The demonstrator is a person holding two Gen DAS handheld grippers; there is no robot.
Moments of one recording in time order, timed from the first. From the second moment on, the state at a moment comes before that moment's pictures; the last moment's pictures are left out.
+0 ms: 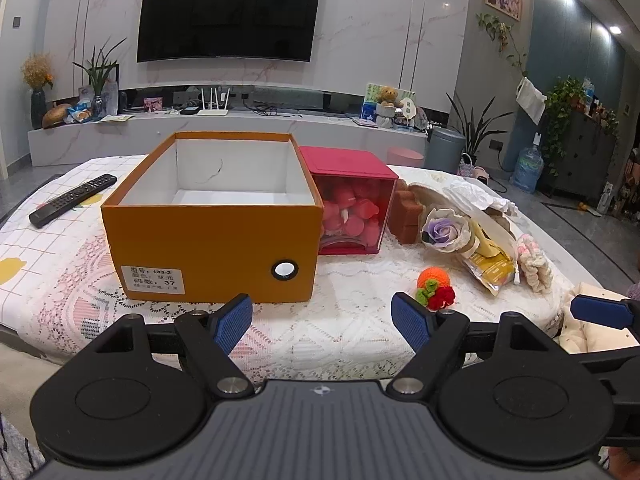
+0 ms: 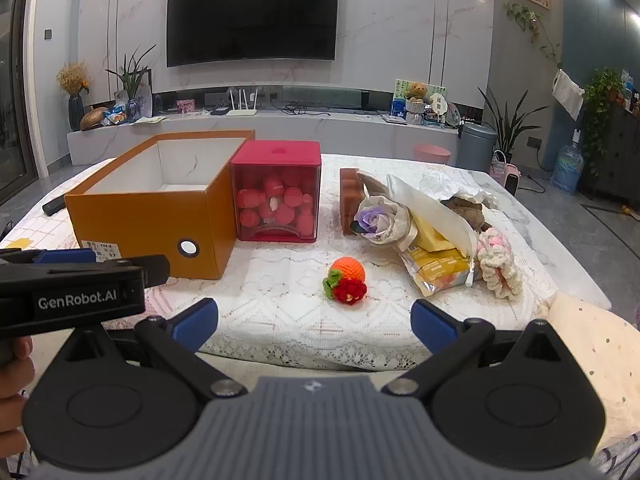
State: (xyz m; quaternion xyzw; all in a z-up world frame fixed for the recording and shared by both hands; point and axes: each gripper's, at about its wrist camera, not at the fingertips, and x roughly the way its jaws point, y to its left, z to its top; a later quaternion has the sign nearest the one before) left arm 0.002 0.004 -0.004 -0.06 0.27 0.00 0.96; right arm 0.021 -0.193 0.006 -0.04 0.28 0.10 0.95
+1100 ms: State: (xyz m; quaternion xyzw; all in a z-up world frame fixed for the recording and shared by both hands) left arm 0.003 0.004 -0.006 -0.06 0.28 0.00 0.96; right arm 0.019 -0.193 0.007 -0.05 0.28 0.10 0.95
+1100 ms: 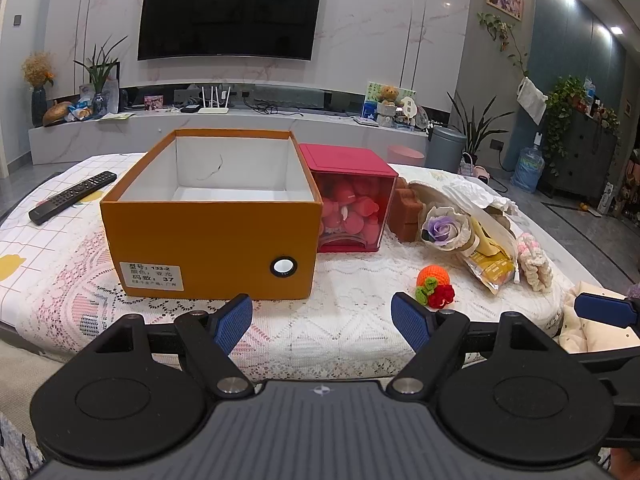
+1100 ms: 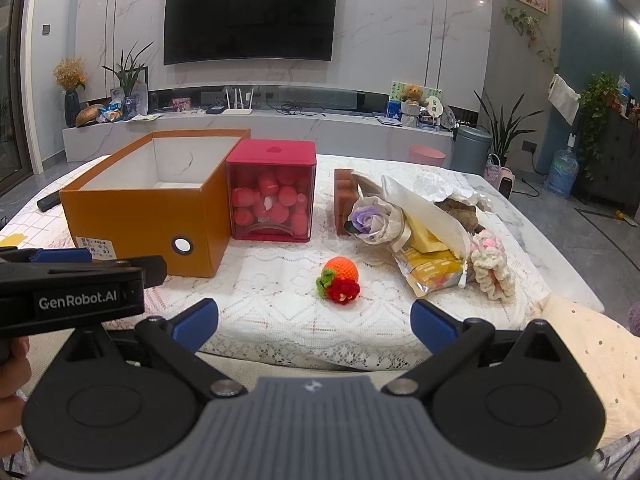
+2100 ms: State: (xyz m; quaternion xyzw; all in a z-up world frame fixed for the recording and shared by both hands) left arm 0.000 0.004 -0.006 -0.06 0.27 0.00 0.96; right arm 0.018 -0.192 0.008 -0.05 0.28 0.09 0.95
